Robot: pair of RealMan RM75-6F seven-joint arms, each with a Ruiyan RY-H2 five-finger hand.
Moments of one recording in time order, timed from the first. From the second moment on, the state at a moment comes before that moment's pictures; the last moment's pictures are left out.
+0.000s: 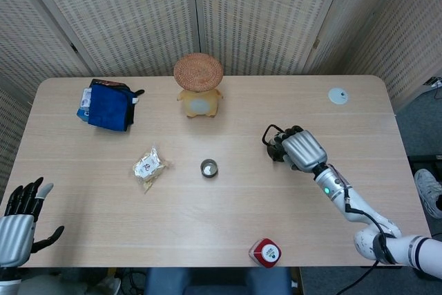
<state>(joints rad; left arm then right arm) -0.01 -1.17 0.00 -1.66 1.58 1.59 0.12 0.70 -1.26 0.22 -1.56 -1.24 0.76 -0.34</state>
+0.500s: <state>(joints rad) 0.01 -1.16 0.00 -1.65 1.57 1.60 0.11 0.88 -1.44 0.23 -1.32 -1.09 0.64 -0.37</state>
